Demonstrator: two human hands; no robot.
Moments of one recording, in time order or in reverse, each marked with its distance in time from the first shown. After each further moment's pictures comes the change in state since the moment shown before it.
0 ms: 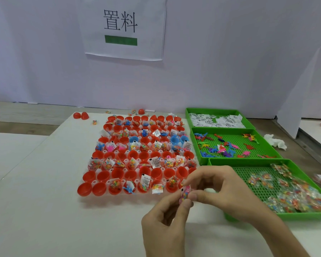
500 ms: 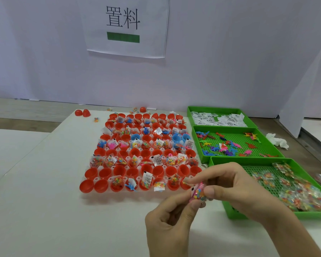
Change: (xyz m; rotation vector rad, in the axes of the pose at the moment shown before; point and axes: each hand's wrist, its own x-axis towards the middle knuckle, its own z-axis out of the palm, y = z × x) left_hand -0.003 0.008 0.000 -0.130 -0.136 0.091; right_hand -0.004 -0.006 -0.011 0.284 -0.113 0.103
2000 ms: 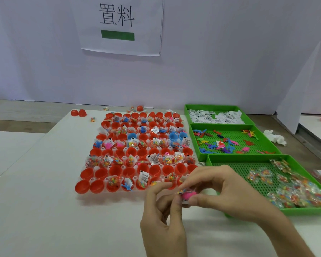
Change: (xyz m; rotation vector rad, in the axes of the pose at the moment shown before) left_hand -0.001 -0.017 0.003 0.225 0.167 0.097; right_hand 0.000 -0.002 0.009 -0.364 0.011 -0.074
